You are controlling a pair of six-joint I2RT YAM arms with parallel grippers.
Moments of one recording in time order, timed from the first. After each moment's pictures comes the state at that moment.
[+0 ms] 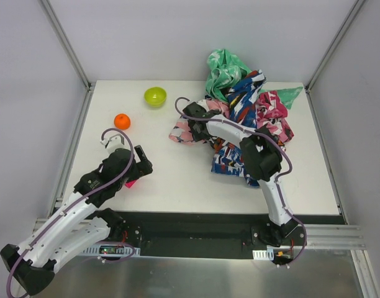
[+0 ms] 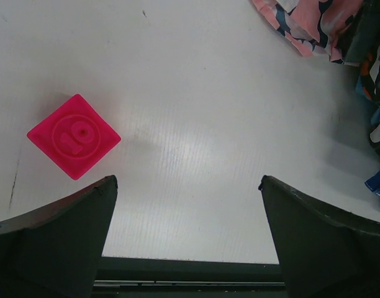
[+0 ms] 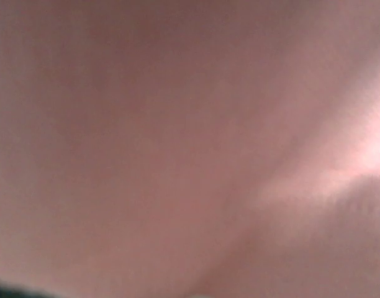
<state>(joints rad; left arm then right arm) -0.61 0.66 0.69 -0.78 -0.37 -0.84 0.70 2.23 1.77 -0.68 0.57 0.25</state>
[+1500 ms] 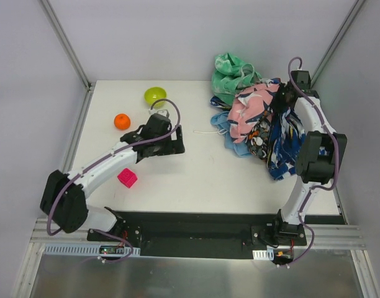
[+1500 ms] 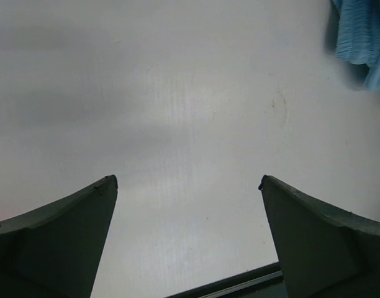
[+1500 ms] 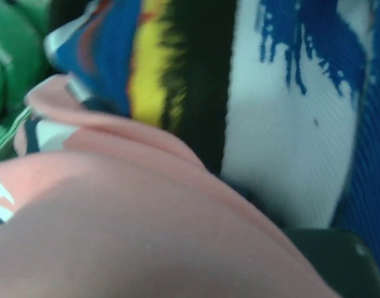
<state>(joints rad) -0.61 1.32 0.99 -0.54 -0.11 -0.65 -0.06 1.90 1.67 -0.59 -0.24 0.58</state>
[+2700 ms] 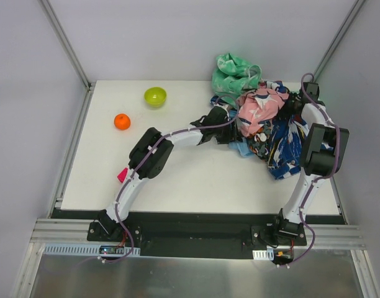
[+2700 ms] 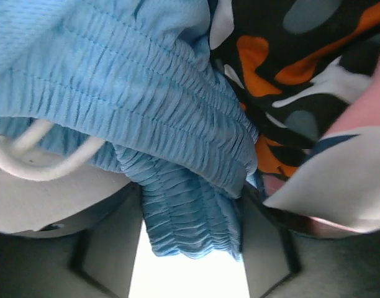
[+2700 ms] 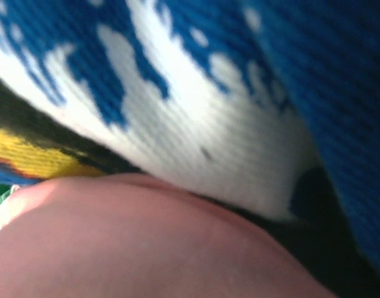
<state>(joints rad) -0.77 2.38 1.79 -0.06 0.29 -0.81 -0.20 2.07 1.60 -0.44 -0.55 0.91</state>
